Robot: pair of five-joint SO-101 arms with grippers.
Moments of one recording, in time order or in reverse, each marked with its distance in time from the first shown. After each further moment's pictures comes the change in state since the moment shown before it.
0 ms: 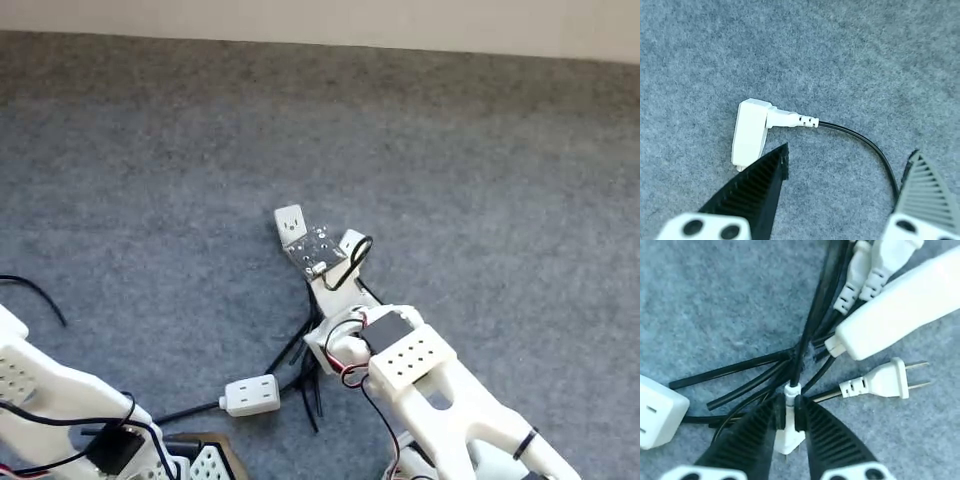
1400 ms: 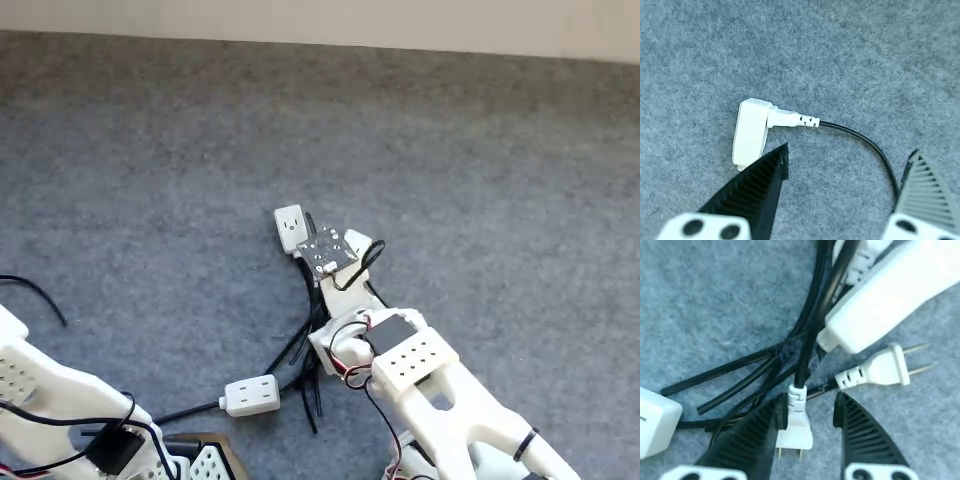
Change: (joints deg) left arm -0.1 0.0 0.0 0.0 0.0; right arm 1.4 0.0 3.2 -1.8 -4.7
